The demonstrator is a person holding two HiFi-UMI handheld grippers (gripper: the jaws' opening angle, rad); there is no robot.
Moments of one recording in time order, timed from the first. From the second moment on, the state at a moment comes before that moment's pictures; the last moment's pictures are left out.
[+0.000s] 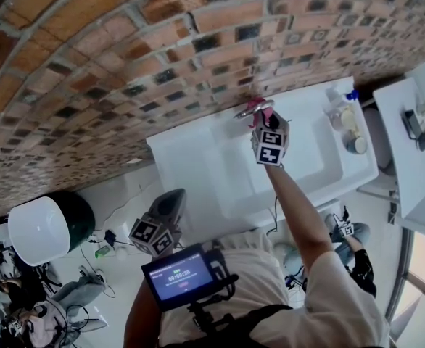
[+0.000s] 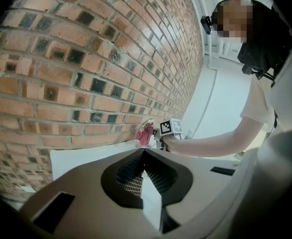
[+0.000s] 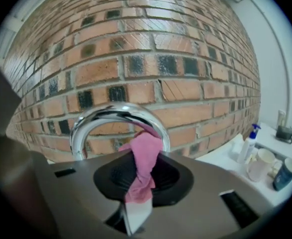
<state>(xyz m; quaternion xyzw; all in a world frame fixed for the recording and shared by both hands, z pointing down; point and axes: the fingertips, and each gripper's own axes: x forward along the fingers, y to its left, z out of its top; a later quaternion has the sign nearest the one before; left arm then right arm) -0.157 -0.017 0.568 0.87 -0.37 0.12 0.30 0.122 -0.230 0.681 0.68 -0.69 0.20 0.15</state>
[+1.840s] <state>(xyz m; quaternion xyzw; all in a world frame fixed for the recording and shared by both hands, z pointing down) -0.138 0.020 0.564 0.87 -0.38 0.12 0.29 -0.010 -0.180 0.699 0.49 -0.83 0.03 0.28</state>
